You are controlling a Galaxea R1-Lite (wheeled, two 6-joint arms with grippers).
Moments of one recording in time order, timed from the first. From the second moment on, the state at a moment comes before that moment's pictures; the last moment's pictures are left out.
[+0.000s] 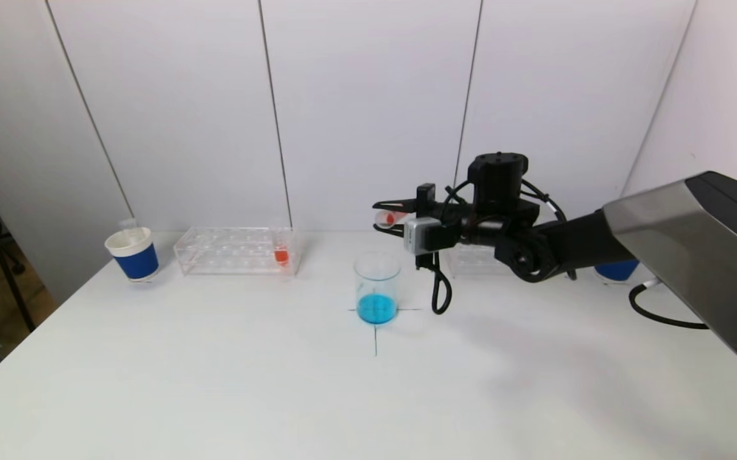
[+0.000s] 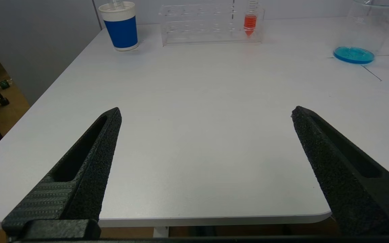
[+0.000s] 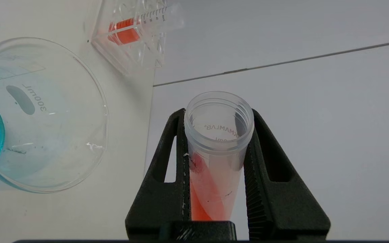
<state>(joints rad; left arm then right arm) 0.00 0.00 0.00 0.00 0.00 0.01 0.41 2.31 -1.52 -0.64 0.73 -1.38</state>
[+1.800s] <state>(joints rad) 0.00 0.00 0.00 0.00 0.00 0.01 0.40 2.30 -1.61 -0.33 0.70 -1.79</state>
